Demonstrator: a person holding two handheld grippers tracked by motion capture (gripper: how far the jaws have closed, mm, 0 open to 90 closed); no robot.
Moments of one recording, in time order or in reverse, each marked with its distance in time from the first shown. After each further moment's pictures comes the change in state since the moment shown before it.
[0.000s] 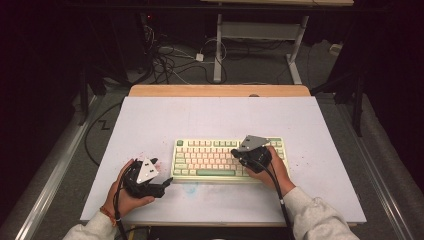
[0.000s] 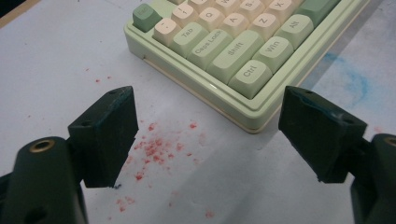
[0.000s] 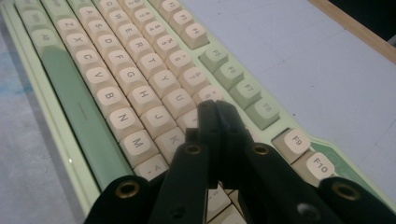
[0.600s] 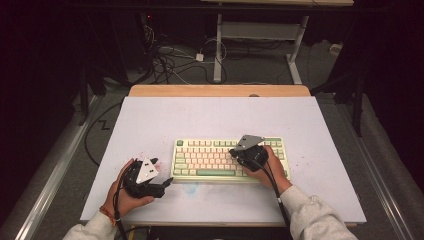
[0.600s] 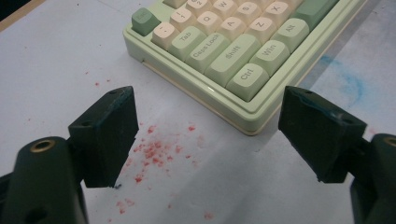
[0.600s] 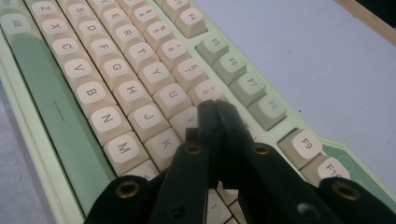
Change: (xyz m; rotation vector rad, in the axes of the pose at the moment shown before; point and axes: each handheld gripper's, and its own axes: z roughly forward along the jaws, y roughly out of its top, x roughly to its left) left arm -0.001 0.001 -0.002 -0.005 -0.005 0.009; right arm -0.001 0.000 0.012 0.035 -0.004 0.000
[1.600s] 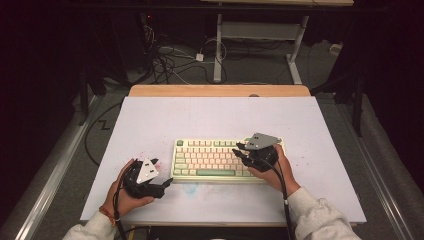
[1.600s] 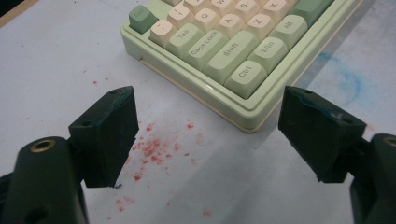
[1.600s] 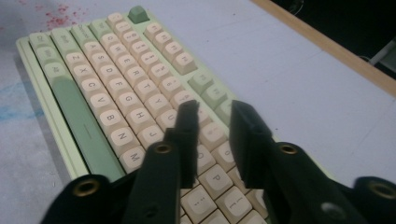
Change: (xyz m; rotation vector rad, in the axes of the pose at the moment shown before) left arm 0.000 0.000 0.000 0.011 -0.004 0.002; right arm -0.004 -0.001 -0.035 -0.144 -0.012 0.038
